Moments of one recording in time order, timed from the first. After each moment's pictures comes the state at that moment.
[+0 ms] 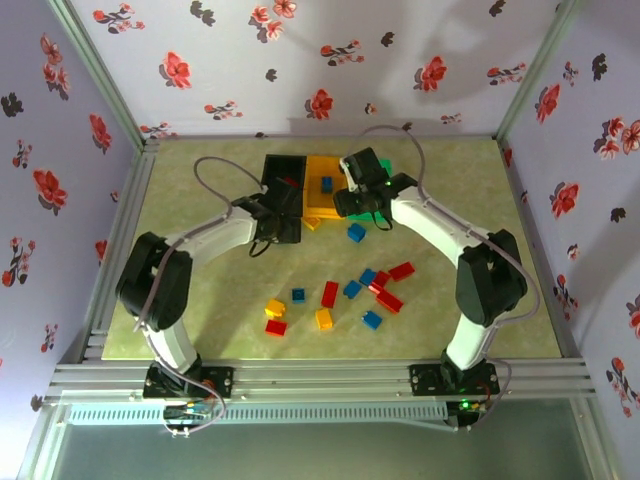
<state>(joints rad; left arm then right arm) -0.63 1.78 1.25 -0.63 -0.24 -0.53 0.57 1.75 1.44 -0.61 0.08 0.15</state>
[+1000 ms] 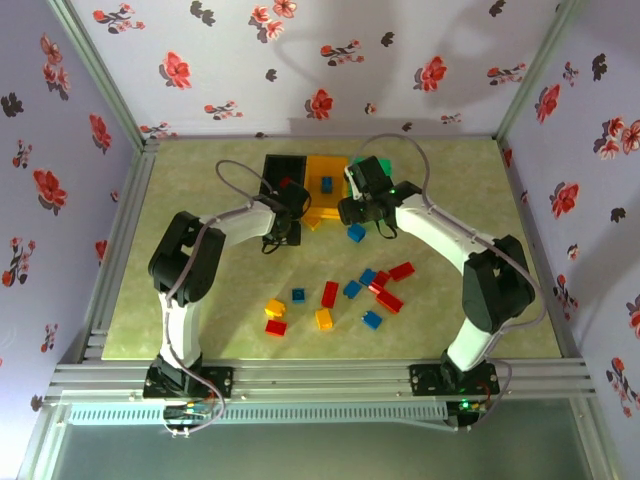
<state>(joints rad) -0.61 2.00 1.35 -0.61 -0.22 -0.54 0.57 1.70 1.35 -0.59 0.08 0.17</state>
